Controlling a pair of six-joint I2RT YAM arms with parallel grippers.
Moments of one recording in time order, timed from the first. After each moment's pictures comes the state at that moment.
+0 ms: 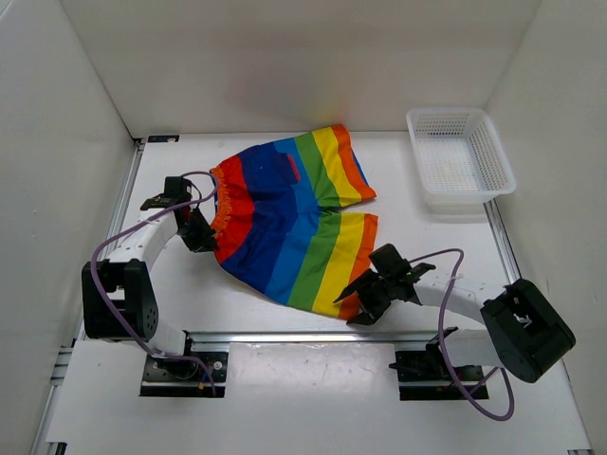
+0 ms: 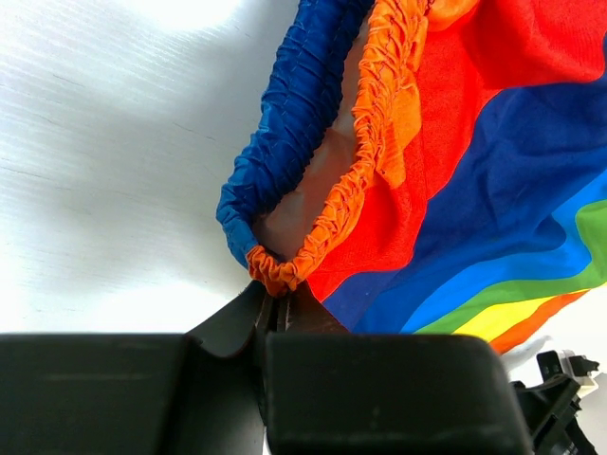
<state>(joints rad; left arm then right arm) -0.02 1.49 1.01 -0.74 0.16 -0.60 0.65 1.28 0.44 -0.32 -0.42 1.54</state>
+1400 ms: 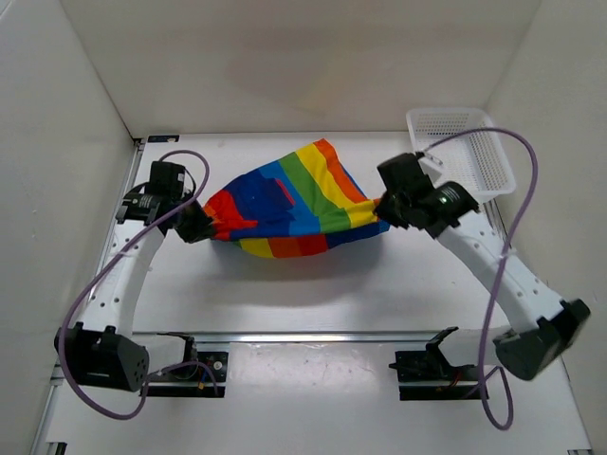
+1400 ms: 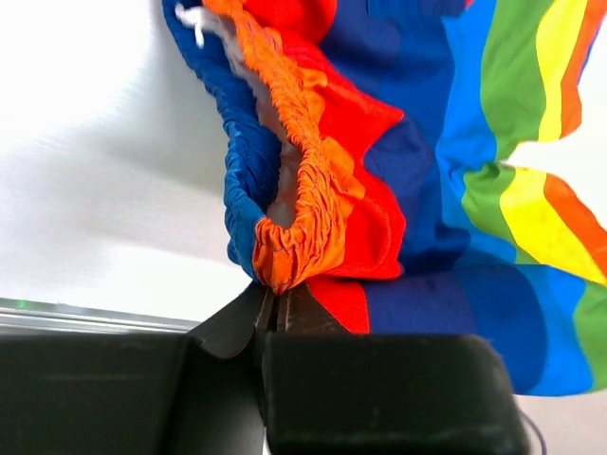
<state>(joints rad) -0.12 1.19 1.22 -1.04 0.12 -0.72 0.64 1.23 1.37 -1.06 0.37 1.01</state>
